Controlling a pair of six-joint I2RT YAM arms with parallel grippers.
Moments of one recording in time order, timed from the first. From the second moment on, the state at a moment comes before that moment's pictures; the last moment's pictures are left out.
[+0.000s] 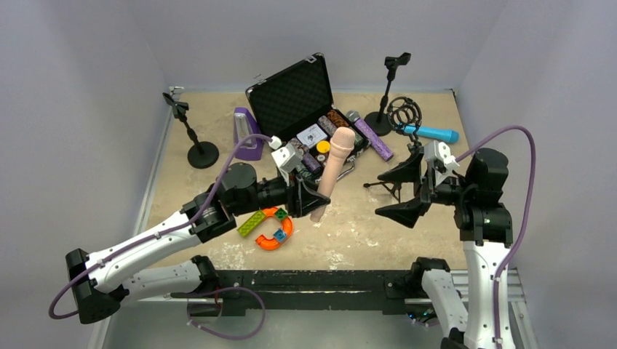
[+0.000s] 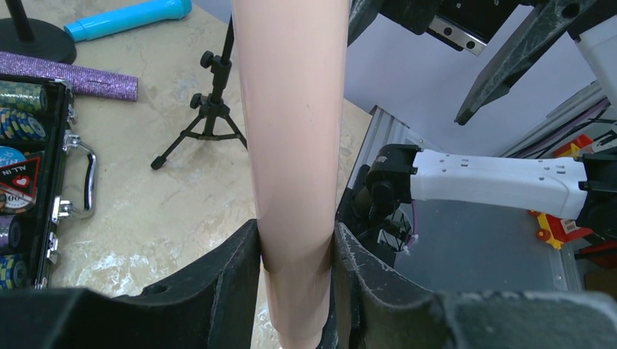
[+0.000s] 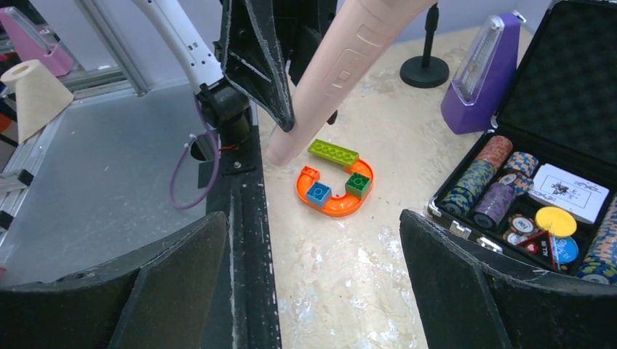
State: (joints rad) left arm -0.99 0.96 0.91 -0.07 0.25 -0.38; right arm -0.11 0.72 1.02 -0.67 -1.48 -0.23
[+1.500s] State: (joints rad) left arm -1.09 1.23 1.15 -0.01 0.13 -0.41; right arm 0.16 0.91 1.04 0.05 -1.09 0.69
